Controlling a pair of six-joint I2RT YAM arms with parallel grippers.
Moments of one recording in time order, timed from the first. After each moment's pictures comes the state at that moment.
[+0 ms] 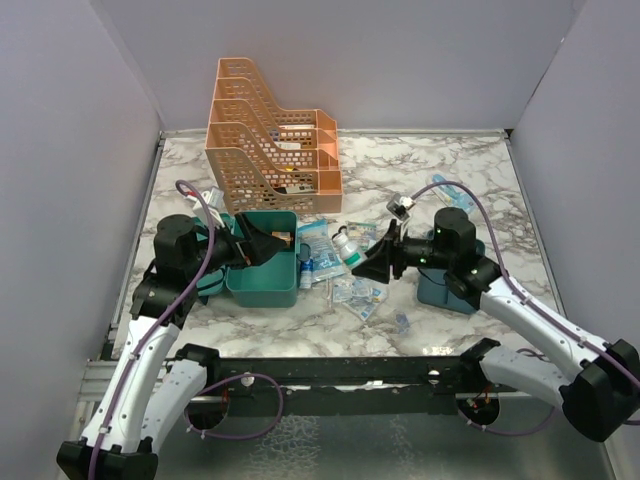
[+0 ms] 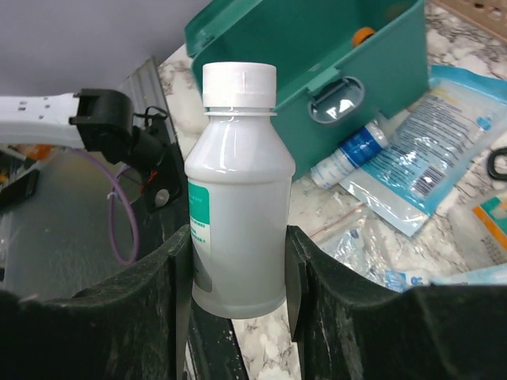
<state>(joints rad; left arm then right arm) -0.21 0.70 0.77 -0.42 0.55 -0.67 0.54 1.00 0.65 0.06 -0.73 0.31</state>
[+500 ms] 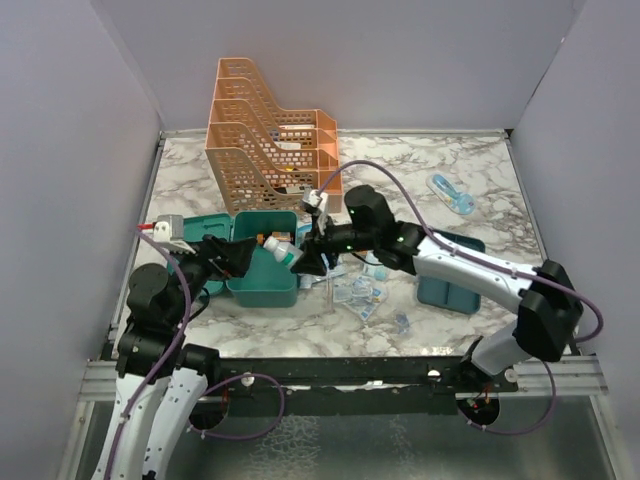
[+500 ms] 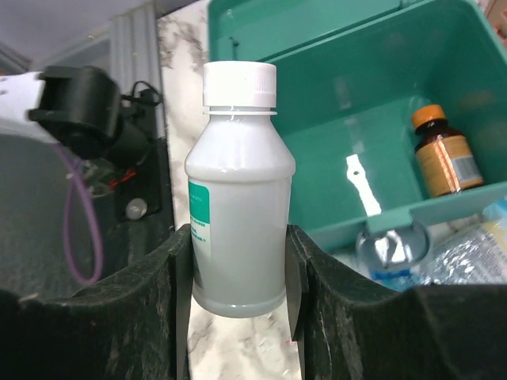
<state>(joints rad) -0.21 0.39 0.67 -0.37 0.26 -0.59 0.86 1.44 1.07 -0.01 -0.61 0.08</state>
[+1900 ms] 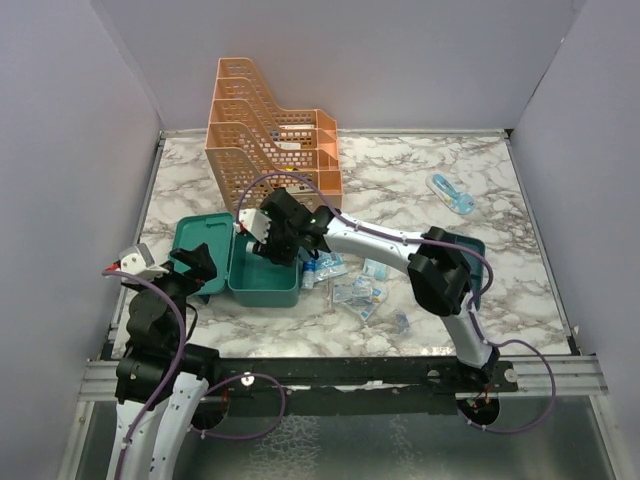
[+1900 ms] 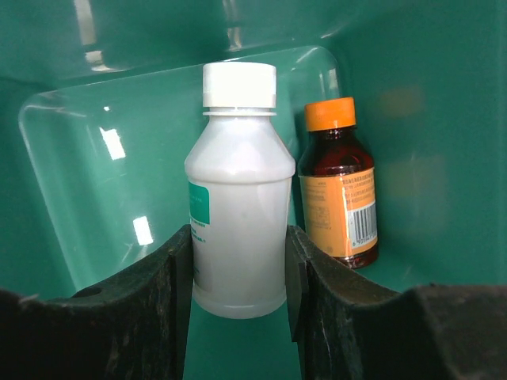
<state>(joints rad) -0.22 0.14 0.58 -0.54 -0.38 -0.51 1.00 2.13 1.77 -0.50 -0.14 -0.40</state>
